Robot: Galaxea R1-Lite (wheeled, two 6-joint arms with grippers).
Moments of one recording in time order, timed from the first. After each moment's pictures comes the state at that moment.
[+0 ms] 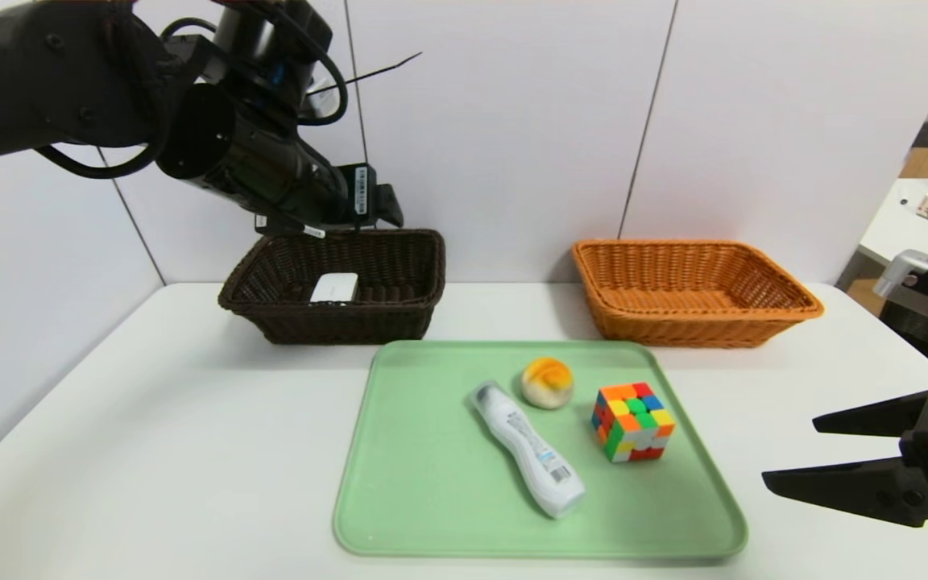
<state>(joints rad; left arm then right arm) -0.51 1.88 -1.94 0.66 0.19 -0.37 0.33 1.21 -1.01 0.61 0.30 -0.08</state>
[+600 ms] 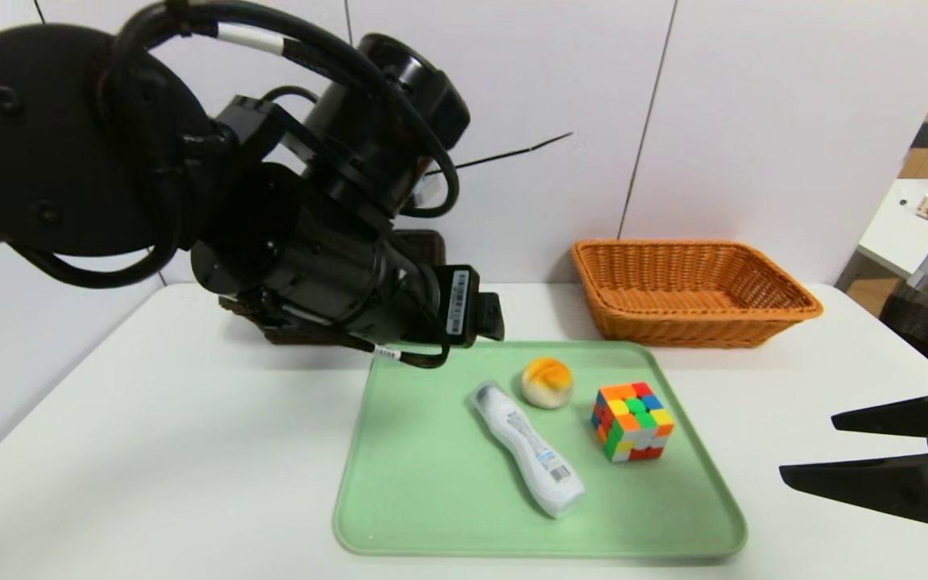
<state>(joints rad) -0.84 1.79 -1.70 0.67 0.20 -0.51 0.31 1.17 -1.01 0.61 0.30 -0.06</state>
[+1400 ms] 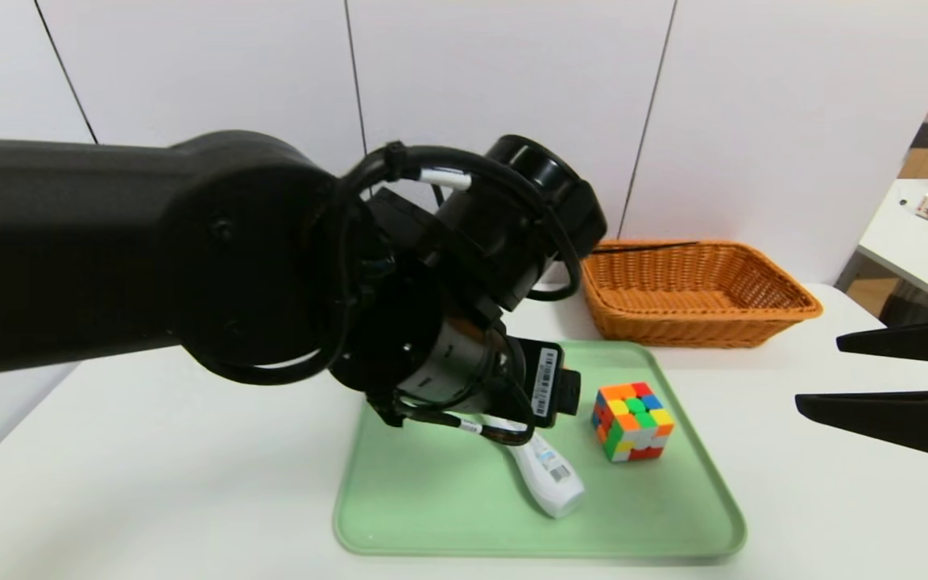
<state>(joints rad) -0.98 1.90 -1.70 0.62 0.25 -0.52 0.36 1.13 -1.11 0.53 0.31 -0.08</state>
